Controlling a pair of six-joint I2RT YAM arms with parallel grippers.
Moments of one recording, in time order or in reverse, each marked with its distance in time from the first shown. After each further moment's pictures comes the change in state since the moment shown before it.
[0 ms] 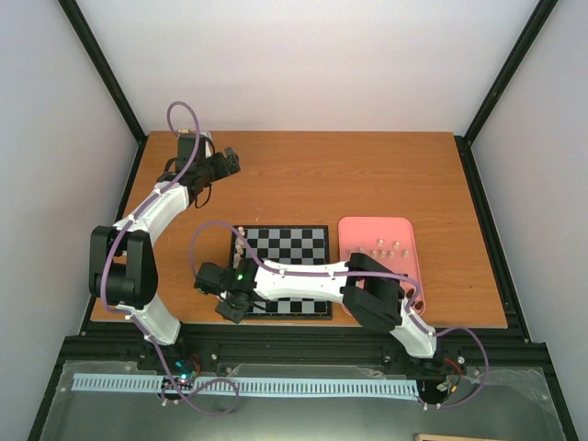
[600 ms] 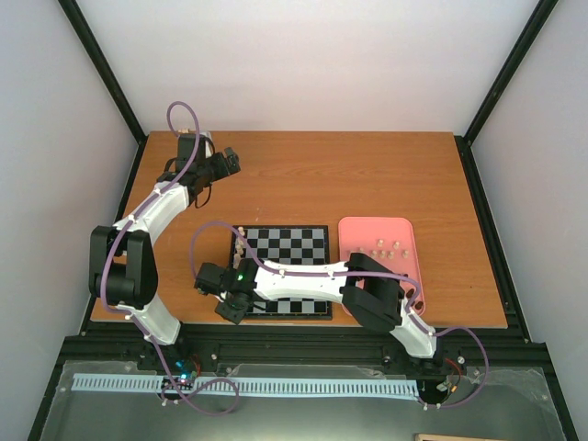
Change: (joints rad) left arm 0.000 0.000 0.000 0.000 0.000 0.000; right arm -0.001 0.001 -0.008 0.015 -0.019 0.000
